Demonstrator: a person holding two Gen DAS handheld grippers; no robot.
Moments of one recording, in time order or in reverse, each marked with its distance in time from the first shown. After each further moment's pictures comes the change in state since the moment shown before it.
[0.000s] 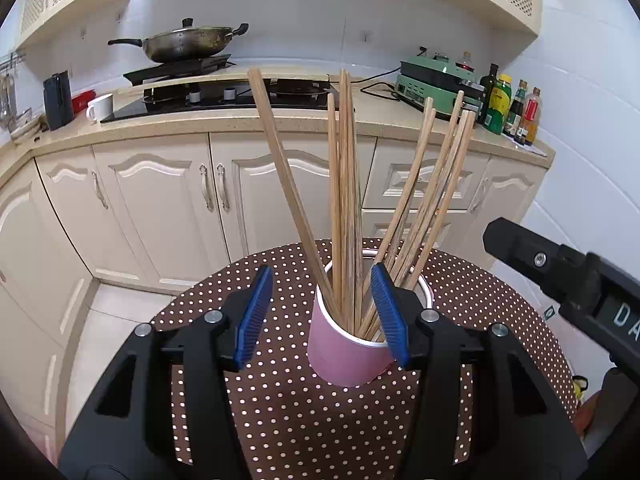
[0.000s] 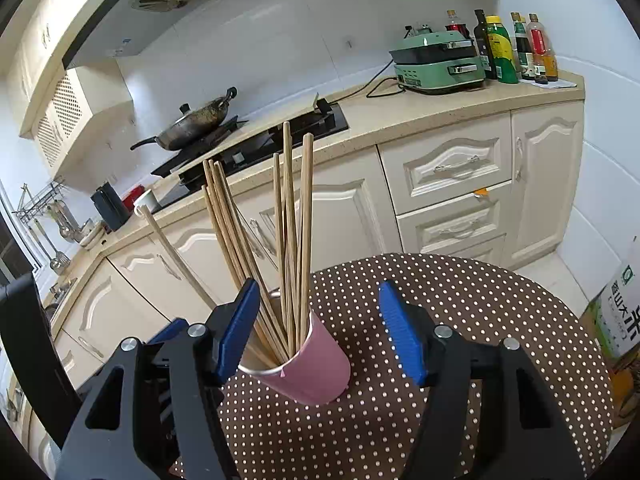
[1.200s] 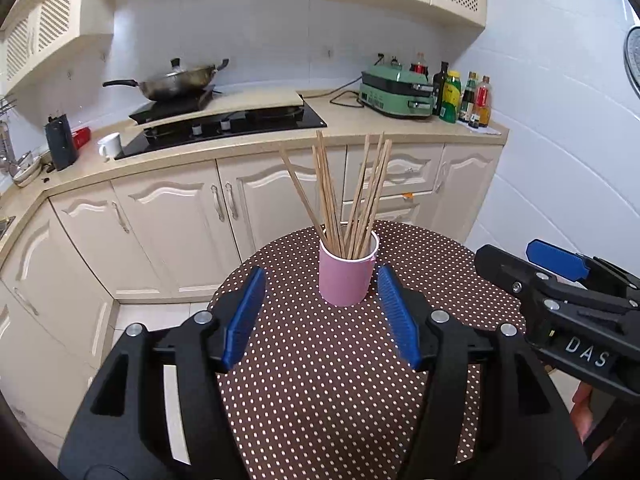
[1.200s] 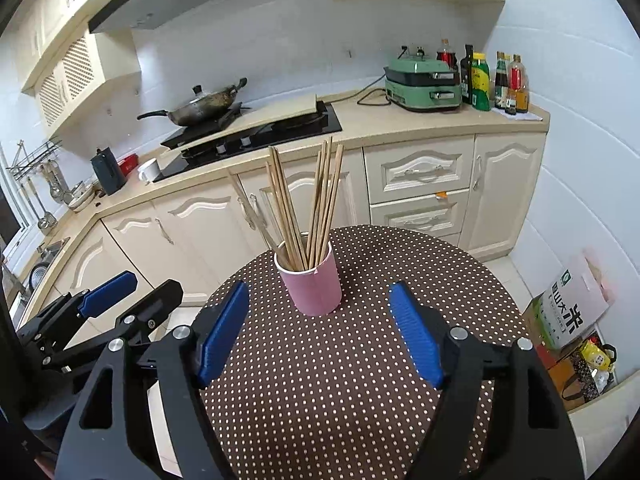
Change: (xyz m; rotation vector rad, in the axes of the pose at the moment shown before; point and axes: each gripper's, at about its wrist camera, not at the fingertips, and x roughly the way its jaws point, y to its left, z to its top) left arm -0.183 0.014 -0.009 0.125 -0.014 -0.047; right arm -0.147 0.070 -0.042 -0.116 0.013 -0.133
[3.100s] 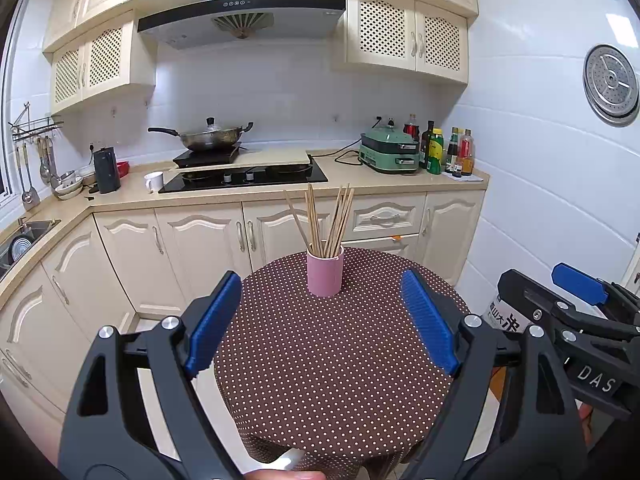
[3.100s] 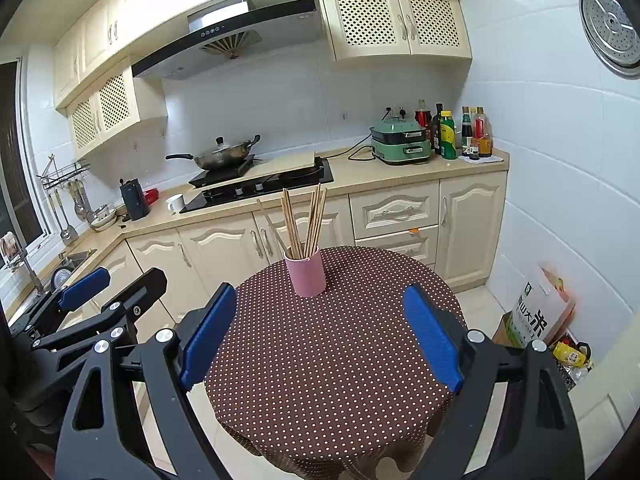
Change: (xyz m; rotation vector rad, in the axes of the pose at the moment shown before) left arm -0.204 -0.056 -0.066 -0.022 -0.212 0.062; right arm -0.190 -0.011 -0.076 -0.015 -0.195 0.001
